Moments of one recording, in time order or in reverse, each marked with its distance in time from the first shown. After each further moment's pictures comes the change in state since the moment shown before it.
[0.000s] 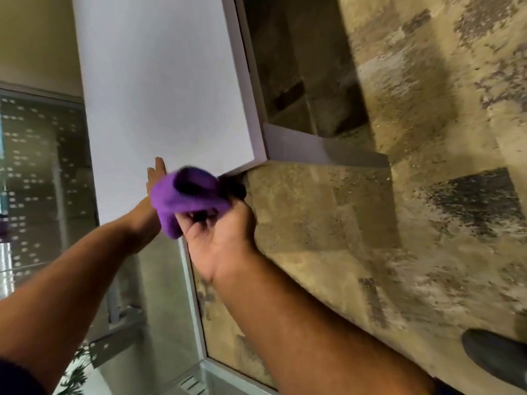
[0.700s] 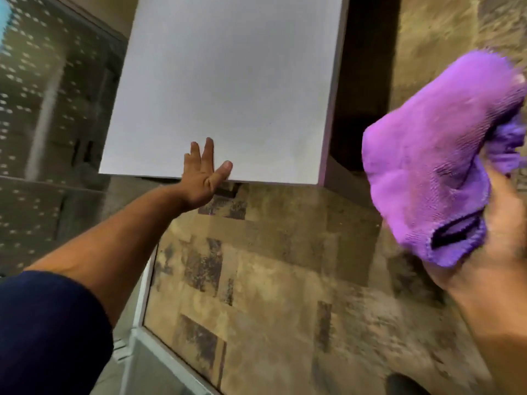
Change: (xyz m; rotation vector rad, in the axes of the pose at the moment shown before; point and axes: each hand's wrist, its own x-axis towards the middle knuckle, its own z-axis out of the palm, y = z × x) left_hand 0.010 -0.004 0.002 0.178 0.011 0.014; right_hand -0.122 -0.172 0.047 -1.055 -0.128 -0.882
